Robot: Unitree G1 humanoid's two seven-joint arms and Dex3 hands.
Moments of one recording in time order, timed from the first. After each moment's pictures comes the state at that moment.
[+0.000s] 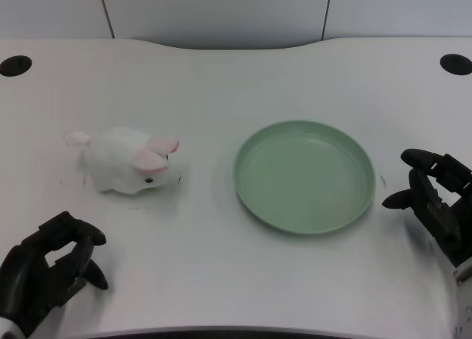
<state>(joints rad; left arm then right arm) -0.07 0.20 0.21 0.54 -0.29 -0.24 -0.46 -0.53 -0.04 -0.41 1.21 0.29 -0.56 0.41</state>
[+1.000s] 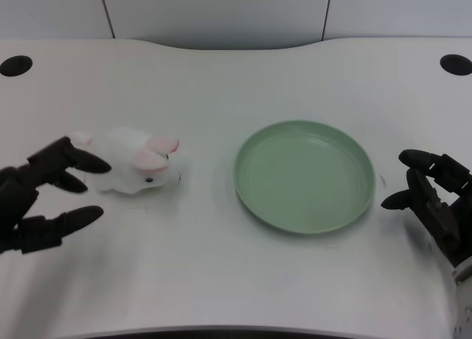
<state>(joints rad) -0.17 0.48 0.17 0.37 0.35 -0.68 -0.21 -0.53 -0.03 -0.40 1.21 0.29 -0.56 0.41</state>
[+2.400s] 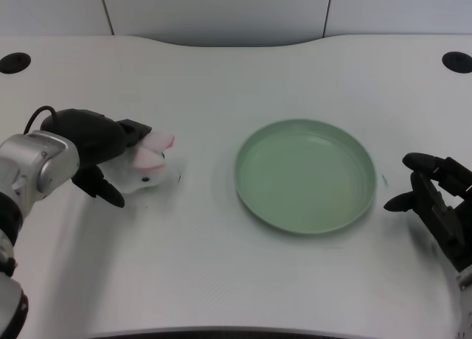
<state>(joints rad) -0.95 0.42 -0.61 1.21 0.87 -0.42 -0.04 -0.50 -0.03 -0.42 1.17 0.31 -0.57 0.46</state>
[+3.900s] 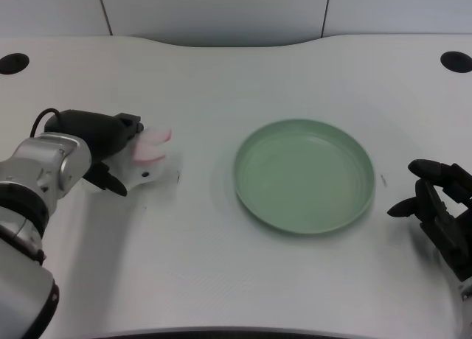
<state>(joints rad) -1.00 0.32 -0.62 1.35 0.78 -0.27 -0.01 -0.46 -0.02 -0.42 1.13 0.36 -0.57 0.51</state>
